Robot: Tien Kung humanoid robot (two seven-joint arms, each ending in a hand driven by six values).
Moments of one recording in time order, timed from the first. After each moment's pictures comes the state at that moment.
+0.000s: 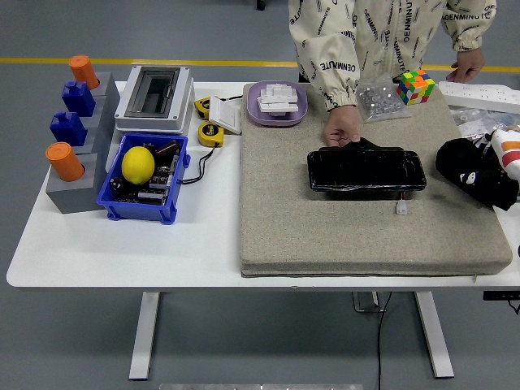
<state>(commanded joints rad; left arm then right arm) -0.03 0.22 -1.42 -0.23 1.09 0.01 0.15 0.53 -0.52 0.88 0.98 -2.07 -0.27 -0.20</state>
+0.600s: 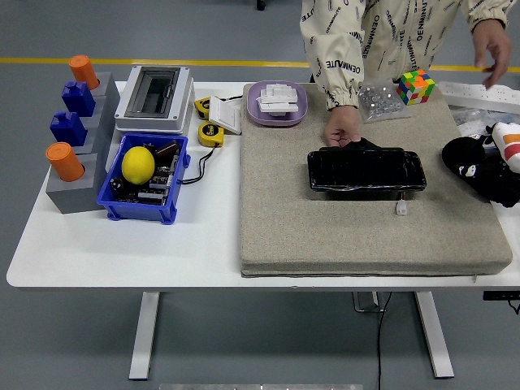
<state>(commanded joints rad) -0.03 0.22 -1.43 -0.23 1.09 0.01 0.15 0.53 -0.54 0.90 1.04 -2.07 -0.24 -0.20</state>
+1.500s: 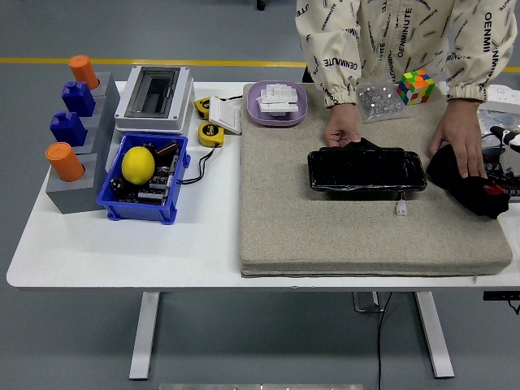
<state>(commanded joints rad) -0.03 0.22 -1.41 -0.23 1.08 0.01 0.15 0.25 -0.56 1.34 1.29 -1.74 -0.32 -0.07</state>
